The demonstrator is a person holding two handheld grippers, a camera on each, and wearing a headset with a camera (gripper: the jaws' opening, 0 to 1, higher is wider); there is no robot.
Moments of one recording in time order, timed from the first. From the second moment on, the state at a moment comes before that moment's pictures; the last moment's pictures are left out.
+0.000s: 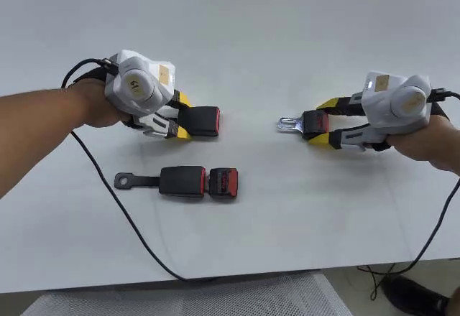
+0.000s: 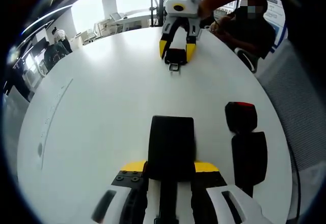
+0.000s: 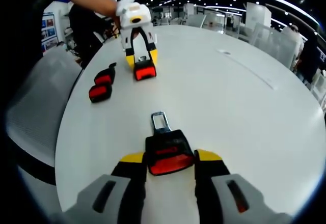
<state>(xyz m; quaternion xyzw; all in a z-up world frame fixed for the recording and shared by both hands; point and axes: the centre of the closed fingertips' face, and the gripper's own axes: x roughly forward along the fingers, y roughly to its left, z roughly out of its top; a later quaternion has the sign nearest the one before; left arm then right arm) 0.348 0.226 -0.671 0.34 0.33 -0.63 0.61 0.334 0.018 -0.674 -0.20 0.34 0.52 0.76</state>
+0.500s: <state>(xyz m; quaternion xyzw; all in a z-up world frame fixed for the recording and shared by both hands) 0.348 0.226 -0.673 0.34 0.34 -0.63 0.61 0.327 -0.011 -0.672 -0.21 0.35 0.51 0.76</state>
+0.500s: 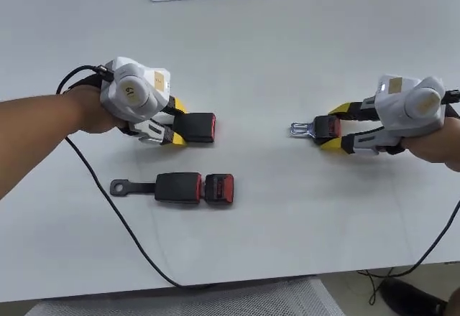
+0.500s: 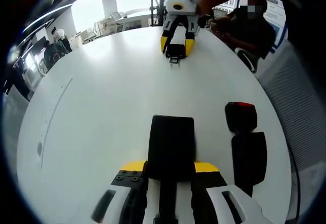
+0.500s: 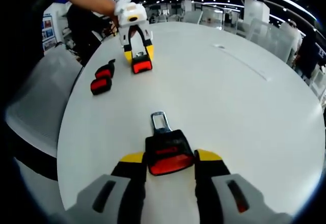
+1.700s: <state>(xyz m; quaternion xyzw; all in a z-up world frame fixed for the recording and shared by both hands) 0.347 0.263 -0.616 0.18 0.36 -0.43 0.80 0.351 -0.004 -0.620 -0.13 0.27 0.34 0.89</state>
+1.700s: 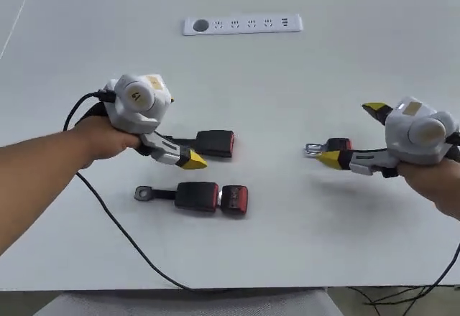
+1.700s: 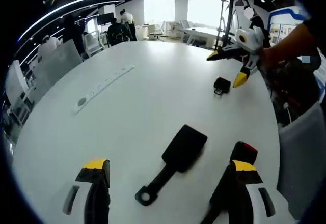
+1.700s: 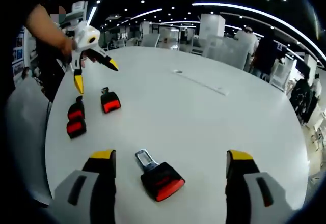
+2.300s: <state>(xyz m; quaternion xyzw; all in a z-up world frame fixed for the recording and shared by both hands) 0.266 0.325 -0.580 0.07 0.31 -0.33 0.89 0.288 0.030 -0.591 -0.09 0.23 0.29 0.92</state>
